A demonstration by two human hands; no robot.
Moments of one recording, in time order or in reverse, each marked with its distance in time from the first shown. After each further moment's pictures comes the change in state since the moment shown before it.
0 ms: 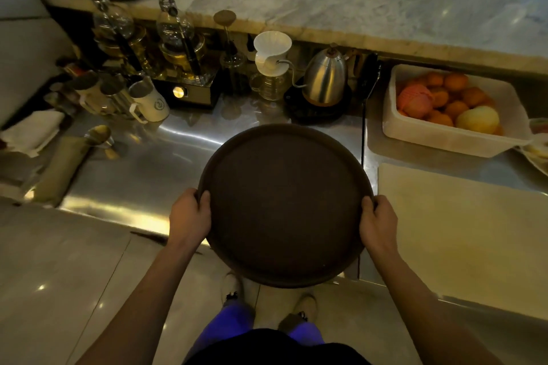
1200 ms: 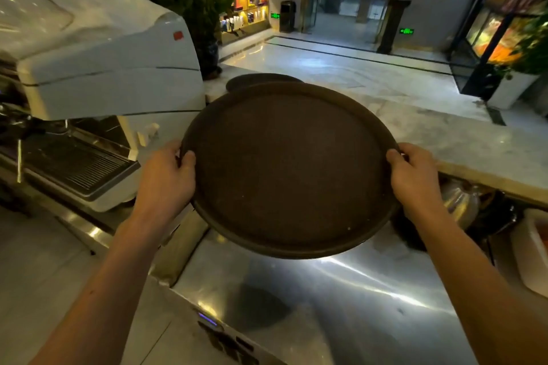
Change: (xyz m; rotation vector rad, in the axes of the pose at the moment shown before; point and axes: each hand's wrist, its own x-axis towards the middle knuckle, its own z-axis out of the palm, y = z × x) left_hand 0.171 -0.049 -0.347 -0.218 0.402 0.121; right_hand -0.011 -0.411 0.146 0.184 -0.077 -0.491
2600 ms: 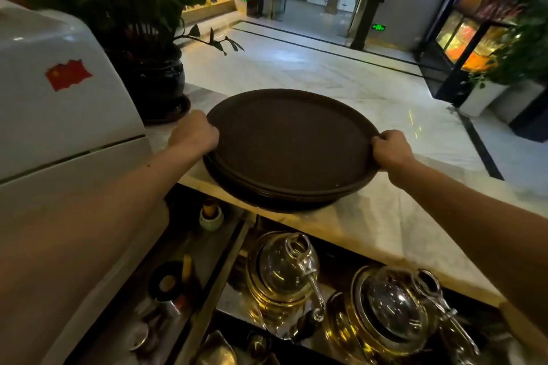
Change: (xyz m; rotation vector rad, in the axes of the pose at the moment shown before) left_hand 0.600 -0.080 0.270 0.272 -0.272 -0.047; right_hand 0.485 -0.004 0.331 -0.332 -0.026 0.246
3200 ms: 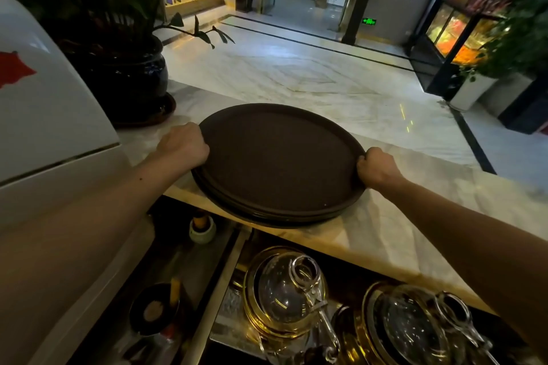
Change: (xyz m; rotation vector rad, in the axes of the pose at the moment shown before) left_hand 0.042 -0.018 0.035 0.296 -0.096 0.069; right_hand 0.022 0.020 0.049 -0.328 -0.118 -0.031
